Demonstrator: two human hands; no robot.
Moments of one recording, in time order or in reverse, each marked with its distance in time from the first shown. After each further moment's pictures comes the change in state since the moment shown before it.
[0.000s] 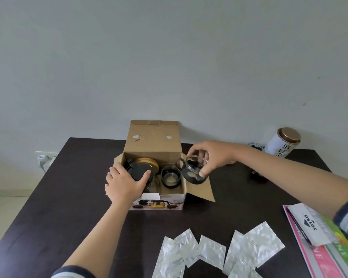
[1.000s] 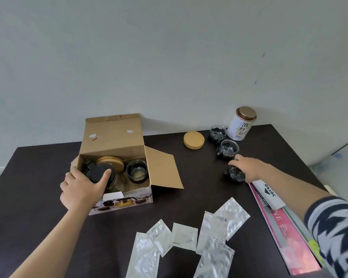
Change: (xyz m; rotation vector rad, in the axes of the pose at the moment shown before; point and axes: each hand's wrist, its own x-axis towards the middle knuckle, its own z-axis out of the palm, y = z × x) left_hand -0.002 0.003 0.000 0.026 -0.008 -0.016; right_hand -0.122 0.221 0.075 -0.502 -0.035 0.539
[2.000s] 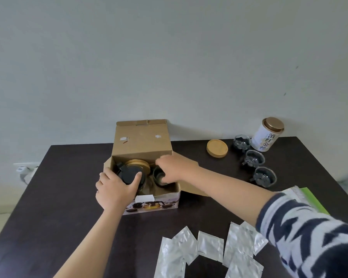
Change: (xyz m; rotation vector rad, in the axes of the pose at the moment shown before) left_hand -0.002 -0.001 -0.004 -0.062 0.008 0.024; right_hand 0.032 -0.296 -0.145 0.166 0.281 -0.458
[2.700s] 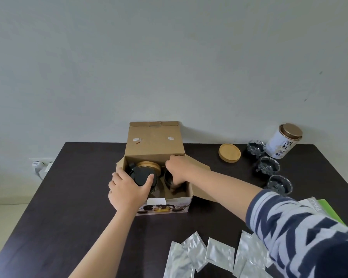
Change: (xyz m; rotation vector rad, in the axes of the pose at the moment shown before) left_hand 0.003 -0.002 0.005 0.013 0.013 -0.008; right_hand 0.035 -0.005 0.004 -0.209 -0.127 0.040
